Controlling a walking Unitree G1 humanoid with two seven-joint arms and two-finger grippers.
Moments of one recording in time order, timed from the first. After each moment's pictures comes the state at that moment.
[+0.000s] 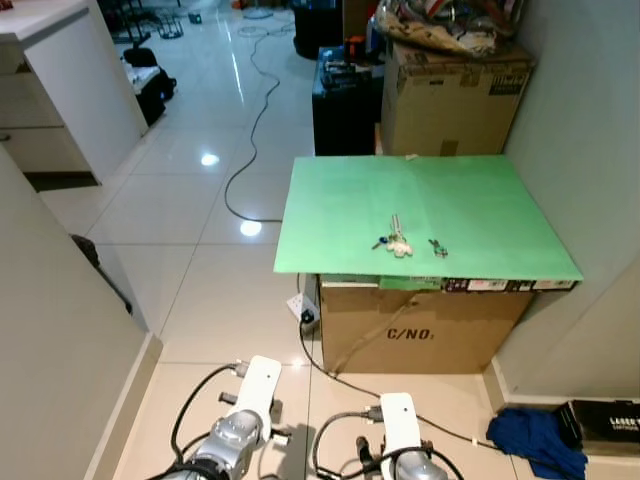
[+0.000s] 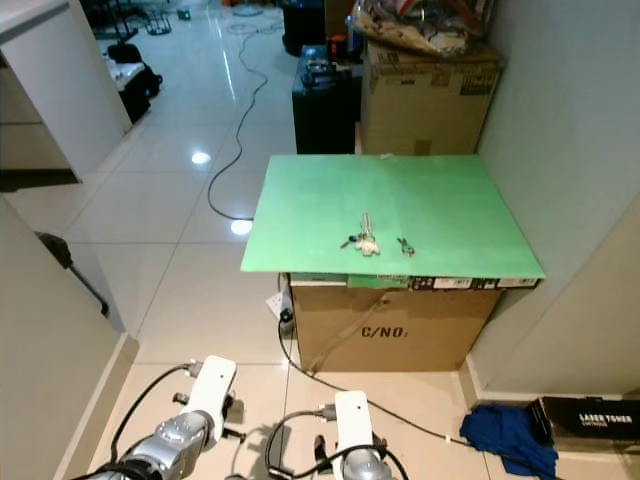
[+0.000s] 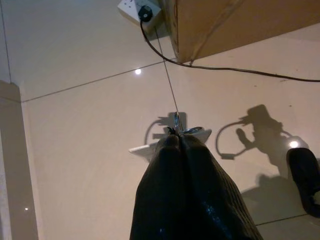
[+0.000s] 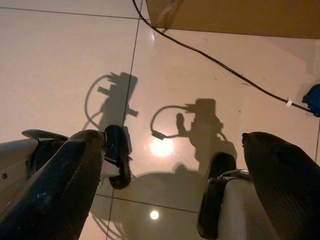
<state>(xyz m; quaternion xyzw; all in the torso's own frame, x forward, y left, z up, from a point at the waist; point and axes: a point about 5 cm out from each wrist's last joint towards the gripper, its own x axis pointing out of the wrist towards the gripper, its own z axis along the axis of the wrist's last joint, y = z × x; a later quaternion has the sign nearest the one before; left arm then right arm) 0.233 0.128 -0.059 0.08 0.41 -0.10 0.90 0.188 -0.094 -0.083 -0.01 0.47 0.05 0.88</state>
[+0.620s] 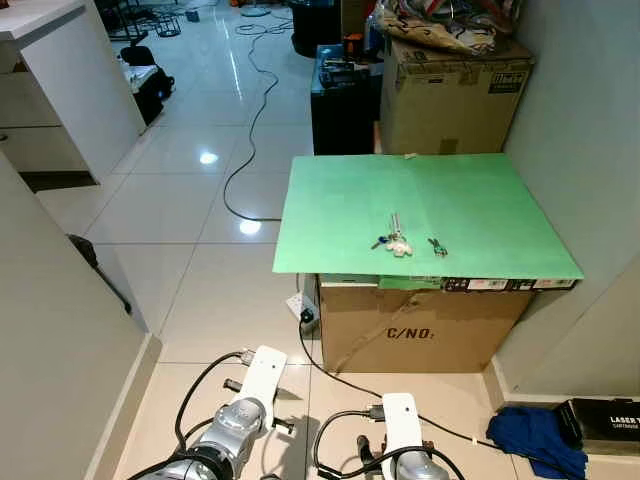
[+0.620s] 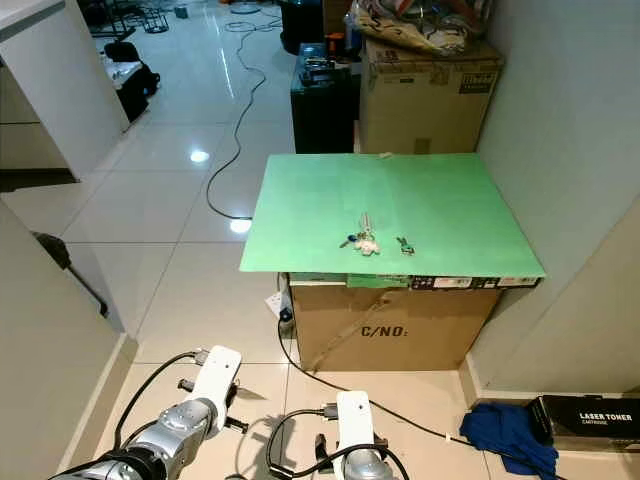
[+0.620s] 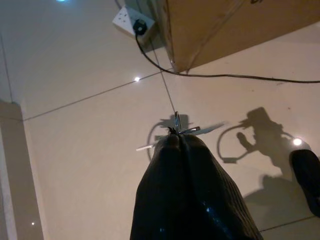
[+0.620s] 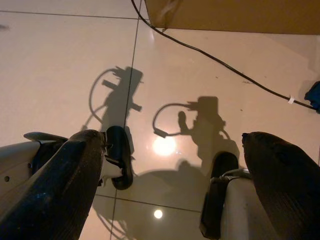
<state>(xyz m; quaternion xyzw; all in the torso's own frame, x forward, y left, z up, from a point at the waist) 0.246 0.124 -0.051 0.10 0.39 -0.13 0.91 0.189 -0.094 -0.082 0.00 0.47 0.05 0.88</state>
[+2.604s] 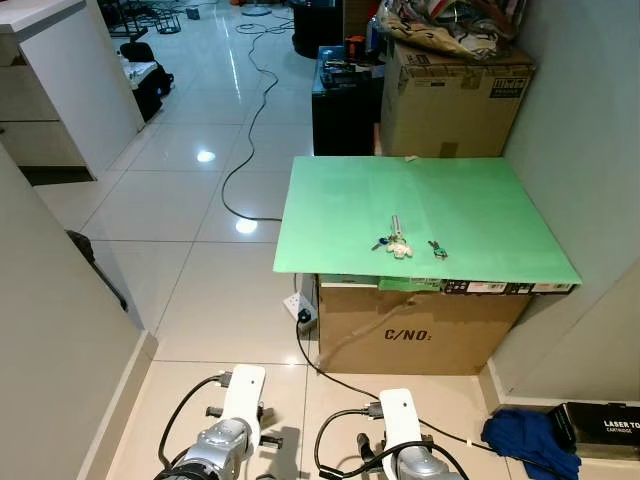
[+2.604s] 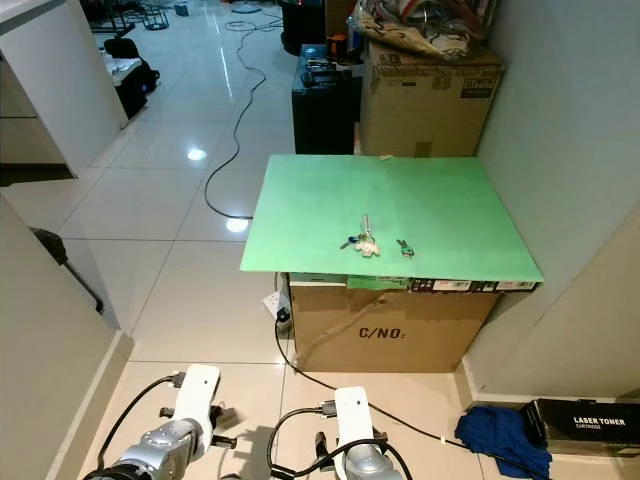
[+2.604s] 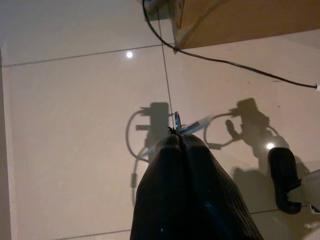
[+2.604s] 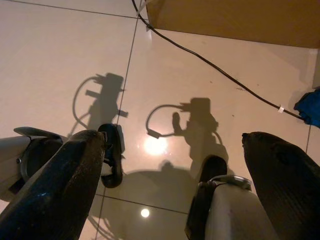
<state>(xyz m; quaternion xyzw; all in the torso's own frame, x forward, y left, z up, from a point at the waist) 0.225 0.142 -0.066 0.03 0.44 -0.07 0.89 0.194 -0.097 -0.081 -0.02 0.47 0.07 0.88</state>
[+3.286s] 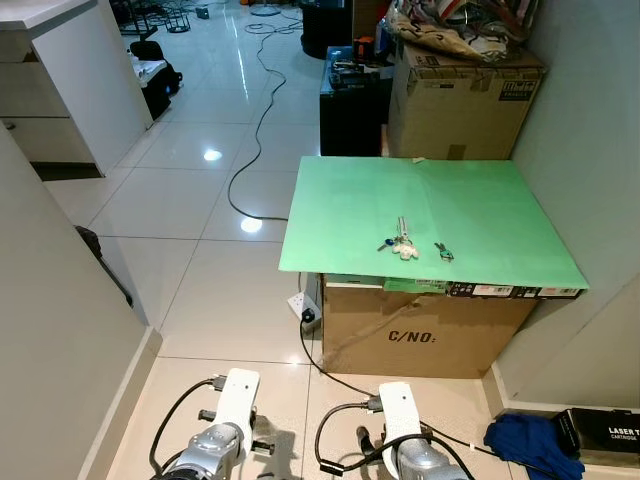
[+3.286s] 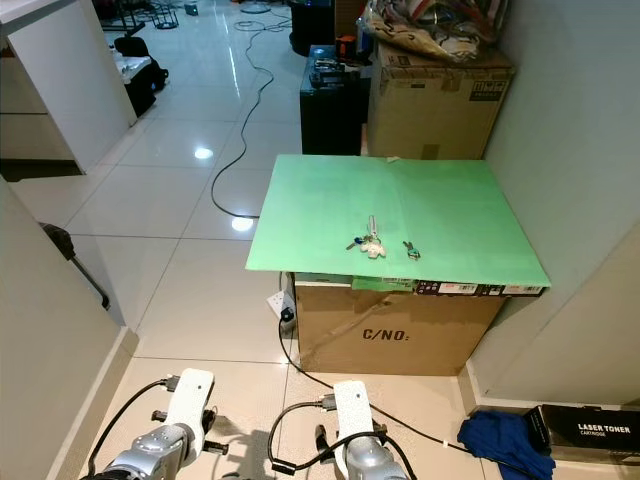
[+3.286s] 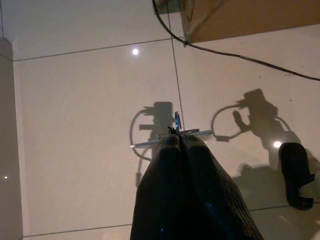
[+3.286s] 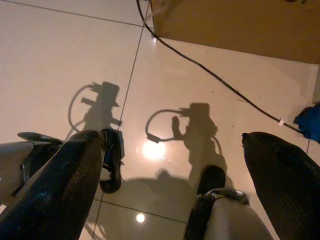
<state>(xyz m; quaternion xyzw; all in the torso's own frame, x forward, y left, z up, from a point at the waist) 0.218 0.153 -0.069 0.05 0.44 -0.07 0.89 0.202 -0.097 -0.076 -0.03 0.46 0.08 0.88</state>
